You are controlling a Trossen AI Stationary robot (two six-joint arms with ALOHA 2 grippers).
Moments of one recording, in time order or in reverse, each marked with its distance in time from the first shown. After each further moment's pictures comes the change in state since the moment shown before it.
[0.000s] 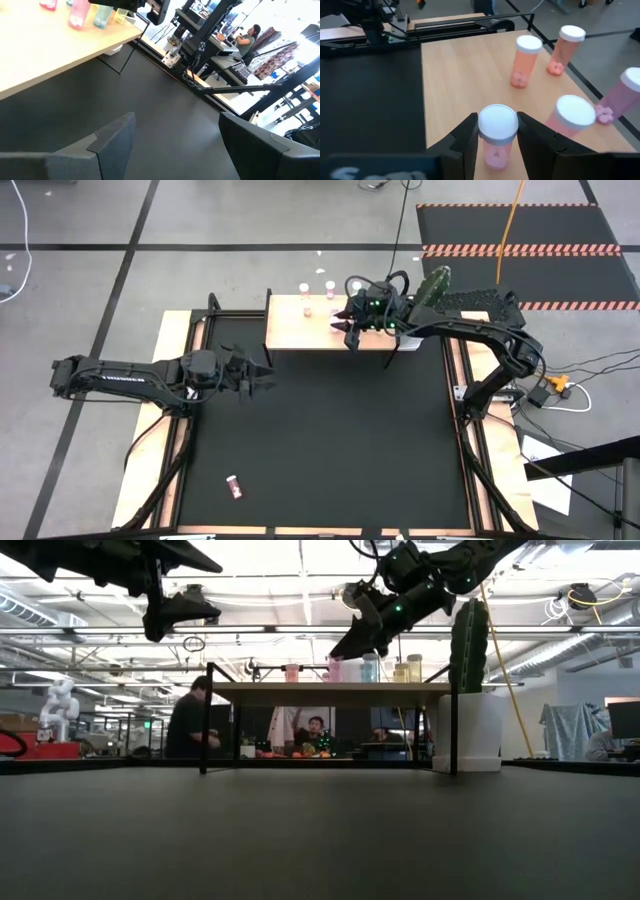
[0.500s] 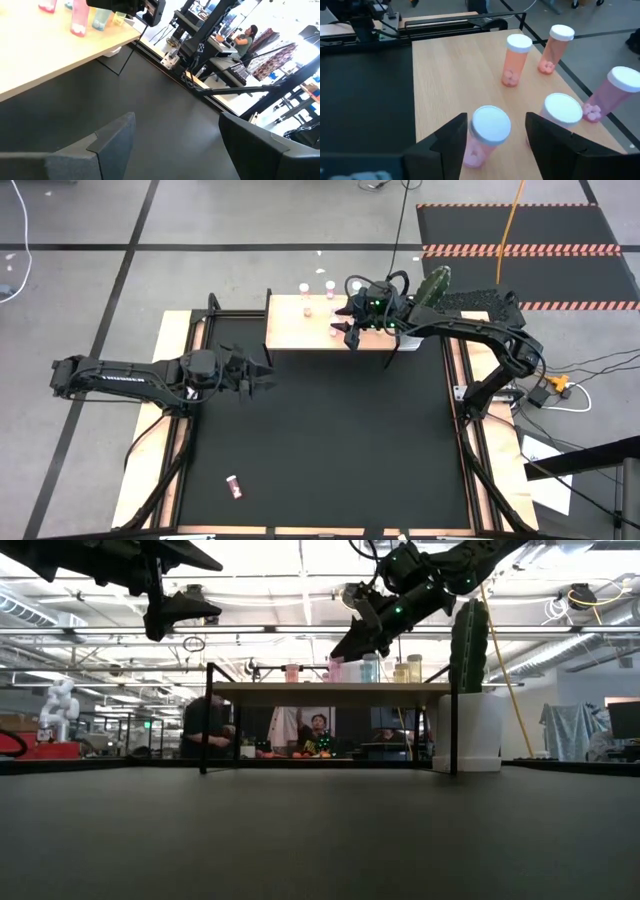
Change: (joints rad) left arm 0.000 0.000 0.000 0.010 0.000 0.003; right arm -0.002 0.001 0.000 0.000 0.031 -0.011
